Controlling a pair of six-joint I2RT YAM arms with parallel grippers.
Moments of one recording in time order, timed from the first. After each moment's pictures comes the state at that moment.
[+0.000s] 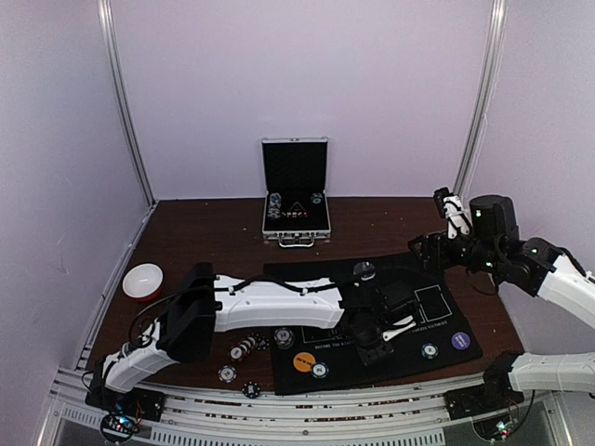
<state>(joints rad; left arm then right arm) -1.35 2.51 2.24 -0.89 -0.07 -0.03 0.54 0.90 0.80 -0.43 0.13 0.19</state>
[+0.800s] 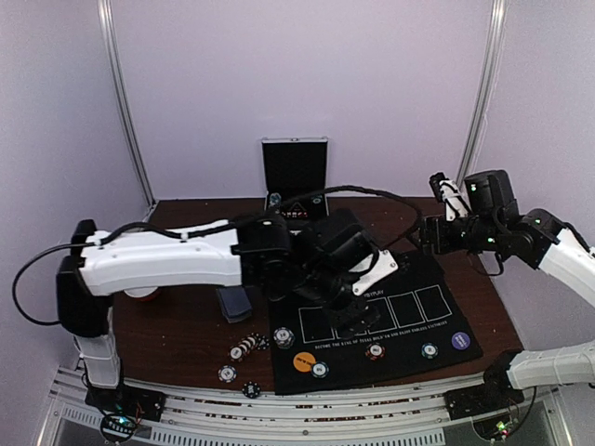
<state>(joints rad) -1.35 2.00 1.92 -0.79 -0.09 -0.01 0.54 1.00 1.02 -0.62 0.08 0.23</state>
